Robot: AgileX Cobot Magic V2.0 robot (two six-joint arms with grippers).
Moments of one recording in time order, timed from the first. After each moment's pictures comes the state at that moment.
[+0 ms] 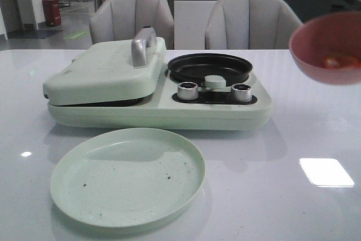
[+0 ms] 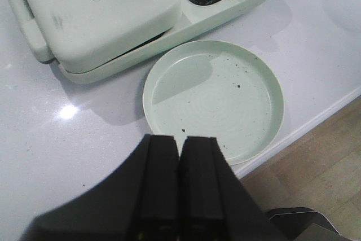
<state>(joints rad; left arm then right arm) -0.46 0.76 -0.74 -0.22 0.77 0.24 0.09 1.60 -1.40 -0.30 0.89 0.01</state>
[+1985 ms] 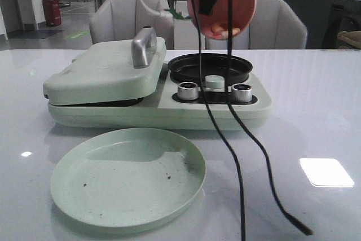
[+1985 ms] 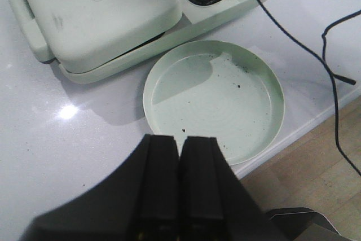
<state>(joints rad) -0.46 0.76 -0.74 -0.22 0.77 0.24 0.65 2.16 -1.86 -1.70 1.06 0.52</state>
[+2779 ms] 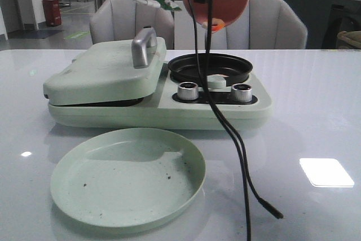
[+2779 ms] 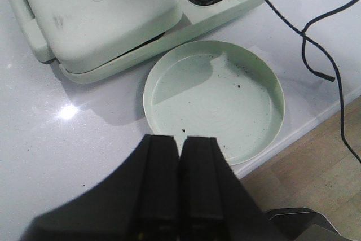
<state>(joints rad) -0.46 0.76 -0.74 -0.22 0.77 0.24 0.66 2.19 -1.94 -1.70 1.05 0.39</state>
